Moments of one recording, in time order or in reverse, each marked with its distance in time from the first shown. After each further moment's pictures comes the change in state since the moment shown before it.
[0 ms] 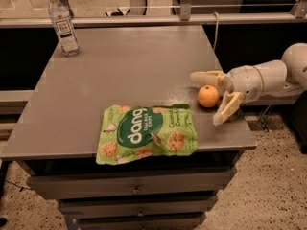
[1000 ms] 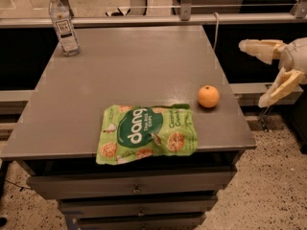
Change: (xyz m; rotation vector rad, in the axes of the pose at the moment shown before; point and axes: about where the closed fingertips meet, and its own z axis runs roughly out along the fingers) arm -0.067 0.034 -0.106 0.245 0.062 -0.153
